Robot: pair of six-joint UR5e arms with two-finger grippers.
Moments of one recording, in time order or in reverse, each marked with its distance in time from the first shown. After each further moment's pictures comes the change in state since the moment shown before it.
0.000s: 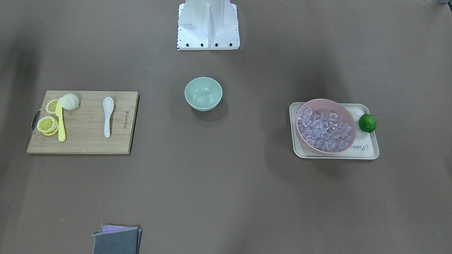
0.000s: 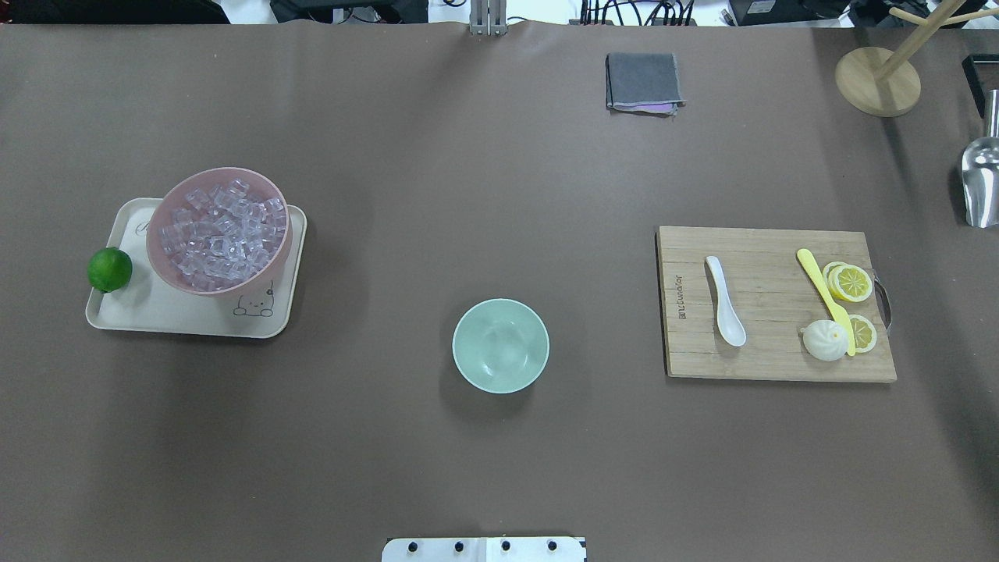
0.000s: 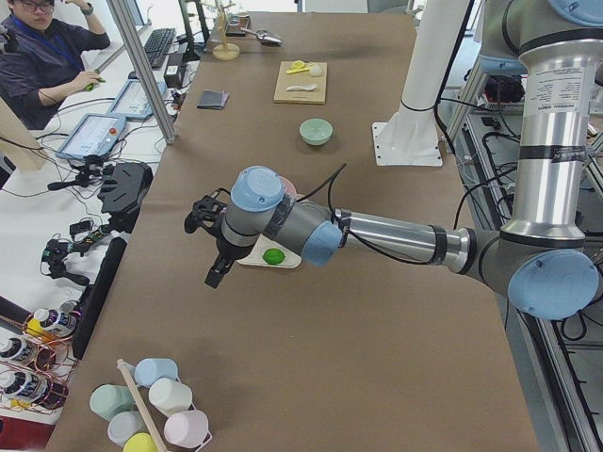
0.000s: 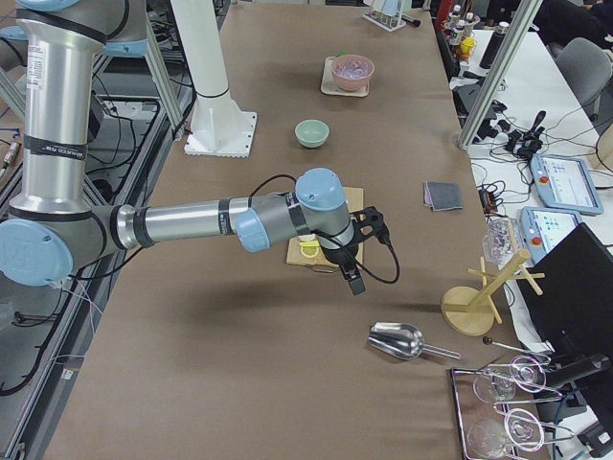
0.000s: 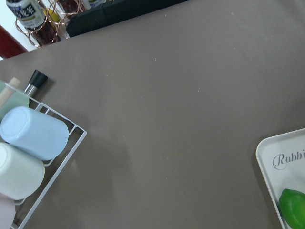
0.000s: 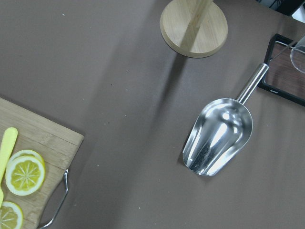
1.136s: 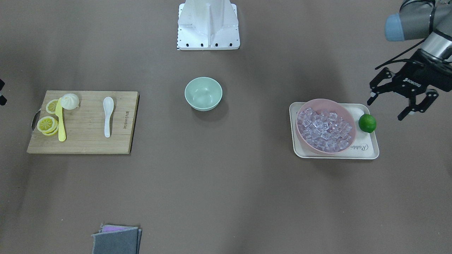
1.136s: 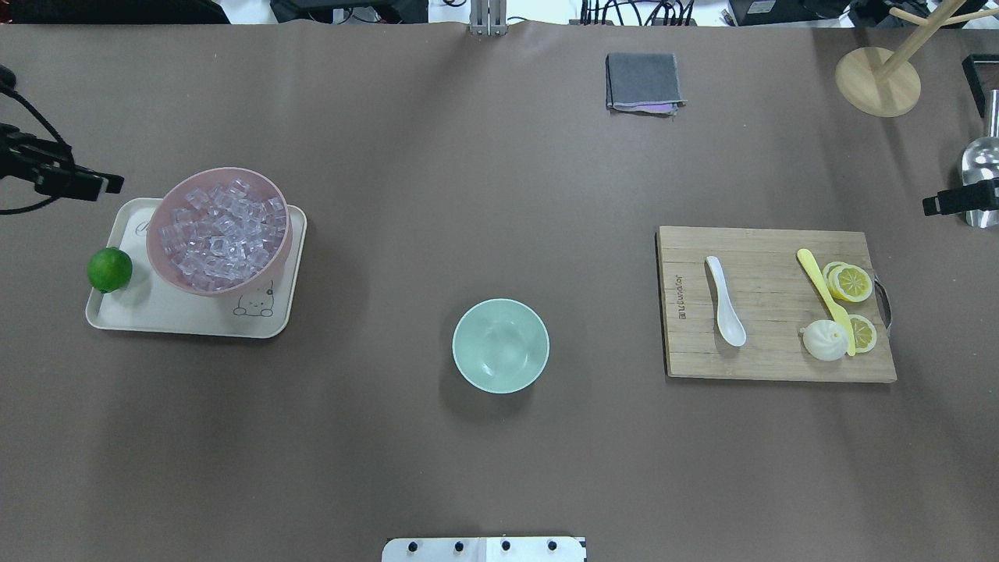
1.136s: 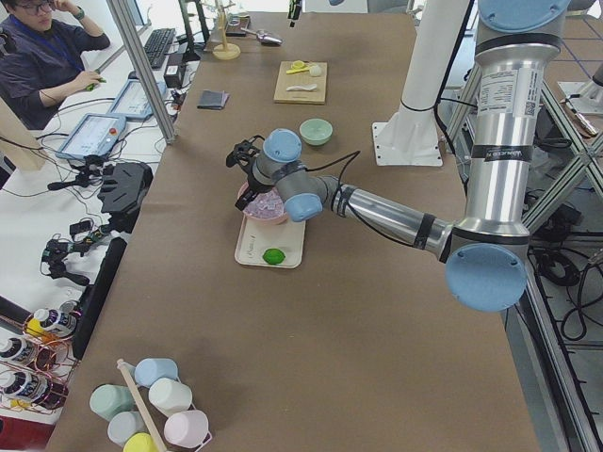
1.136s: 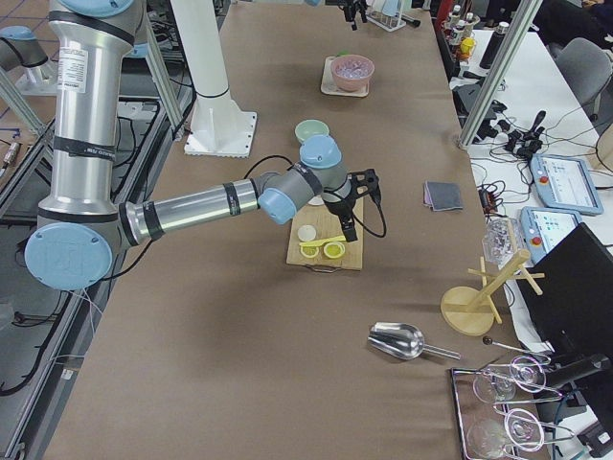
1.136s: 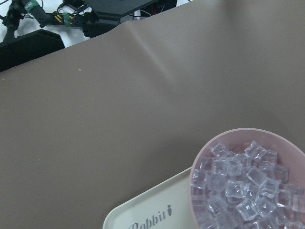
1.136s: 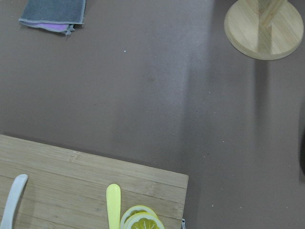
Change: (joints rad) left arm 0.515 -0.034 -0.115 -0.328 0.224 -0.472; right arm -0.326 0.017 0.088 0.186 -0.128 0.615
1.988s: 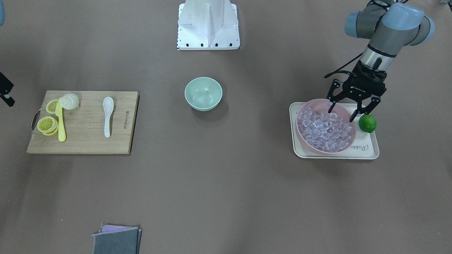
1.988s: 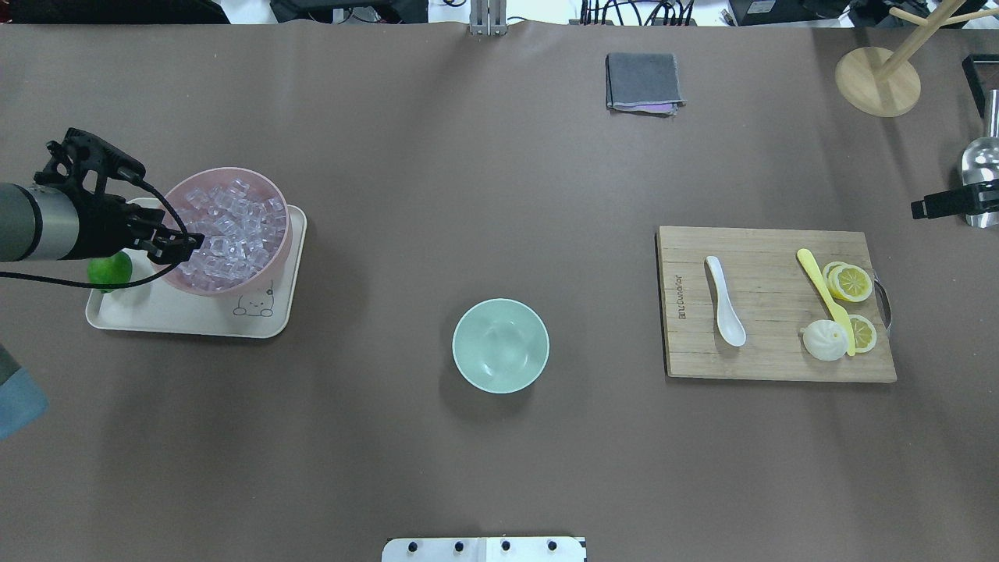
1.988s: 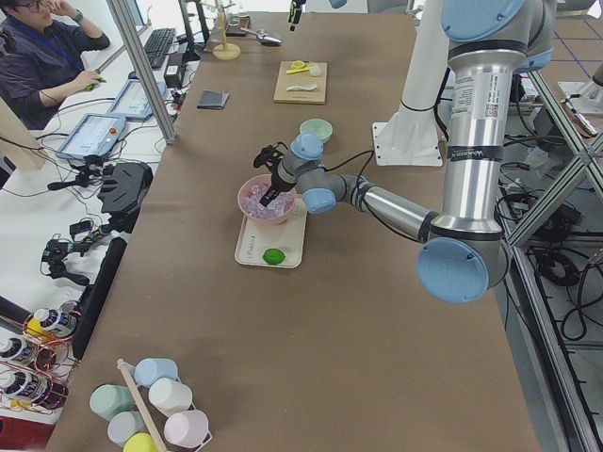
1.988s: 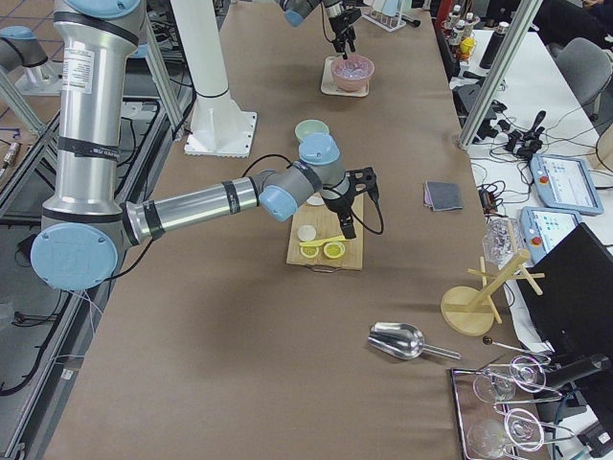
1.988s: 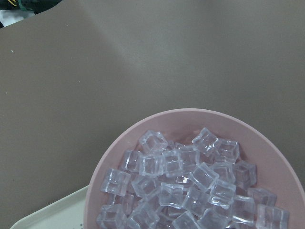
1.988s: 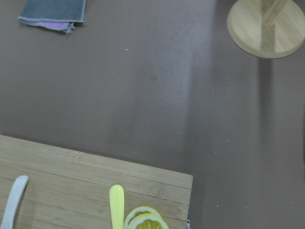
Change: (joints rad) left arm 0.251 0.007 0.002 0.007 0.274 -0.074; right arm -0.023 0.000 0.004 0.002 -0.024 0.019
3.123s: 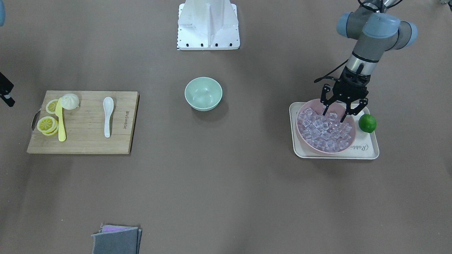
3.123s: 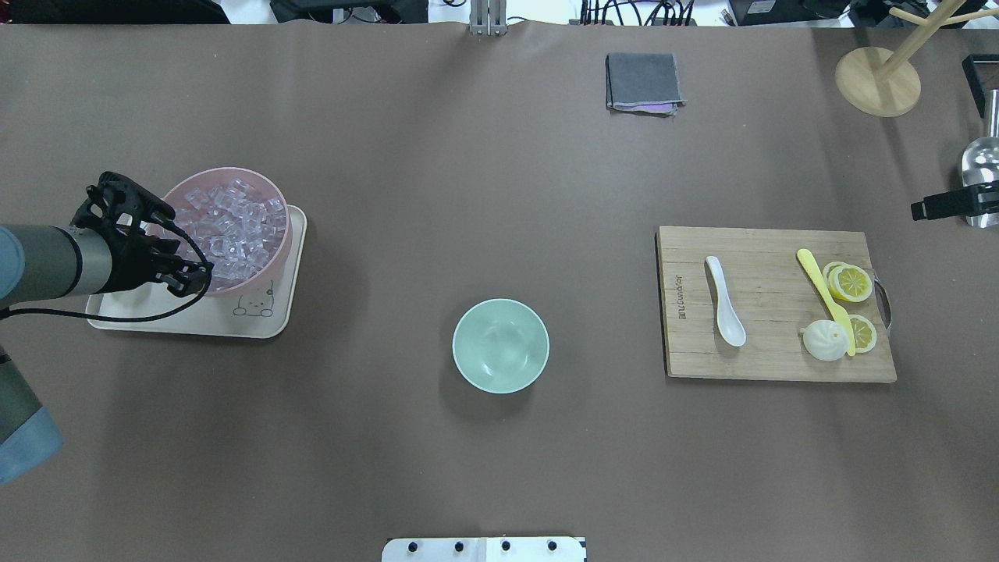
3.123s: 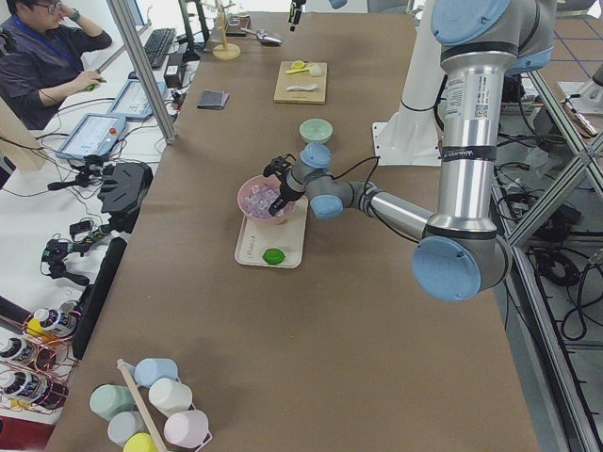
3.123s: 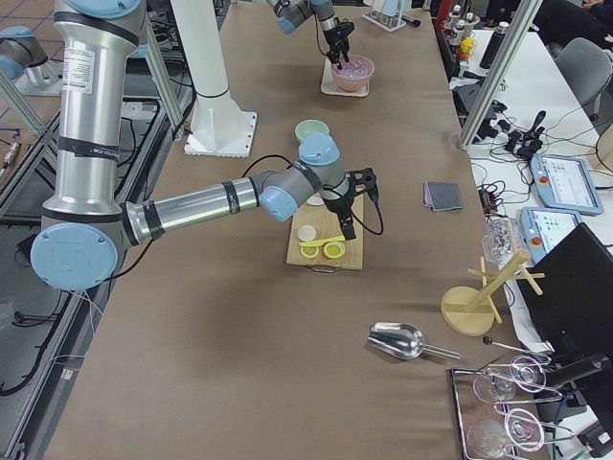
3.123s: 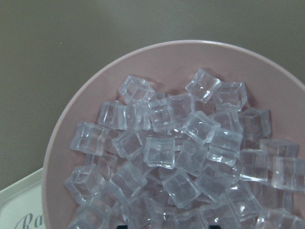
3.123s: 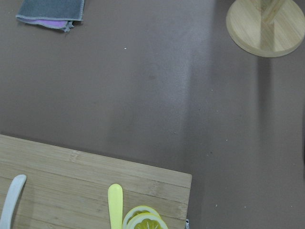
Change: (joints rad) left arm 0.094 0.022 0.028 0.000 0.104 0.014; right arm -0.003 -0.002 -0.001 0.000 -0.003 0.000
